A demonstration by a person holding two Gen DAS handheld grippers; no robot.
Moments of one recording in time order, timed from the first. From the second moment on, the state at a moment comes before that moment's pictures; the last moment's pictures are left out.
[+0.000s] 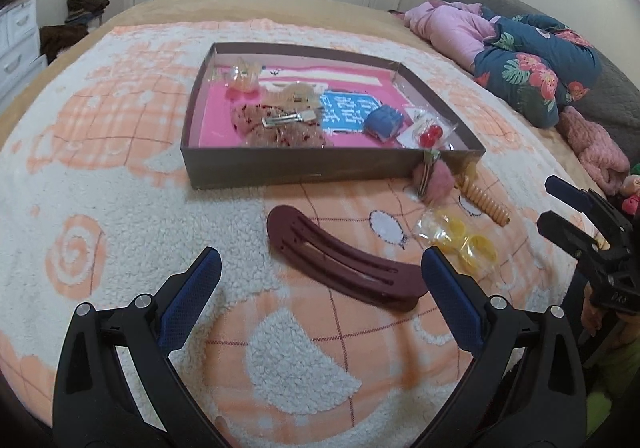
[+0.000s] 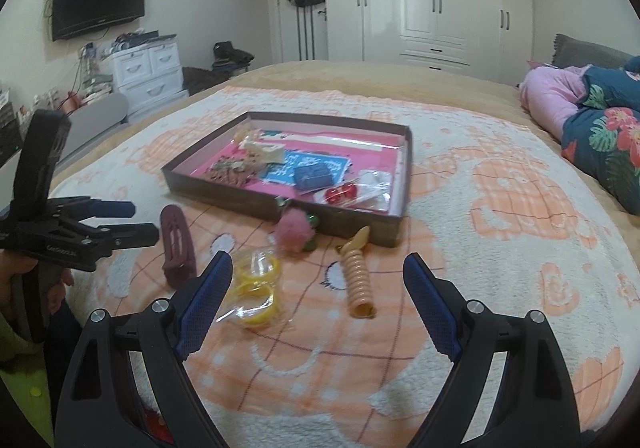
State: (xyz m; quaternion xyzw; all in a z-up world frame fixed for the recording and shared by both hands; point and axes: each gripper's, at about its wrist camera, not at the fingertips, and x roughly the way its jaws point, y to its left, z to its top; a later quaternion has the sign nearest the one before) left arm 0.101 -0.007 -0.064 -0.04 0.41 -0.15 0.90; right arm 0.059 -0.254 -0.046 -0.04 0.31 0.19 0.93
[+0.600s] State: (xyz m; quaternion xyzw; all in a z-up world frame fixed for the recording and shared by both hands) left arm 0.119 -0.002 -0.086 -0.10 0.44 -0.19 0.87; right arm 0.065 -0.217 -0.079 -0.08 0.35 0.24 0.90
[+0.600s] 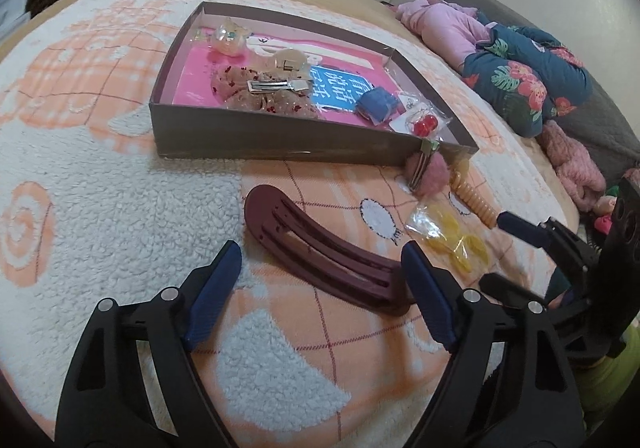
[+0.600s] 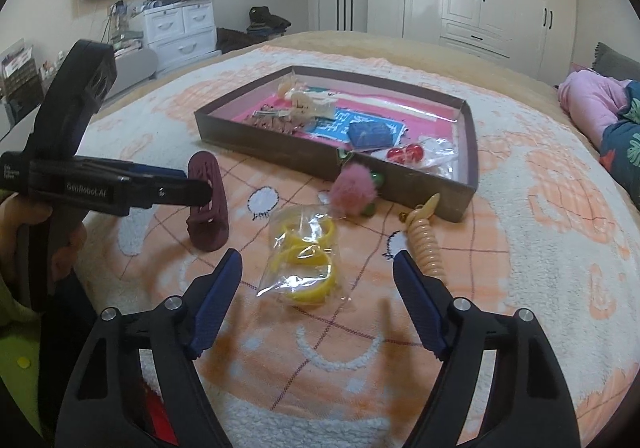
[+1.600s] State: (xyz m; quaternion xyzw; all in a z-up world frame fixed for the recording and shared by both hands) left arm 0.133 0.002 -0.087 -0.13 0.42 -0.21 0.87; right arm 0.071 -0.202 -0.096 -0.11 0.35 0.24 0.90
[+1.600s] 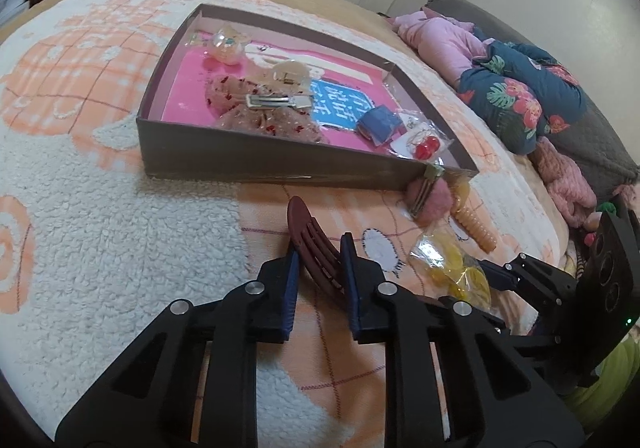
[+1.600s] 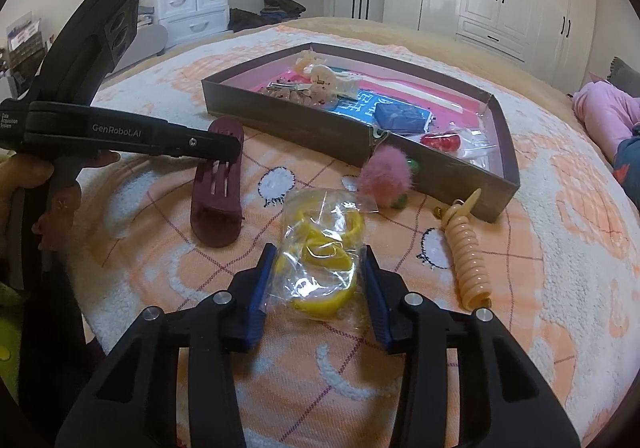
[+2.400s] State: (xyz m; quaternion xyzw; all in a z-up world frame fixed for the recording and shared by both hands) left arm 0.100 0.002 -0.034 -0.10 0.34 -0.23 0.90; right arm 0.065 -0.221 -0.069 -0.09 0.31 0.22 0.92
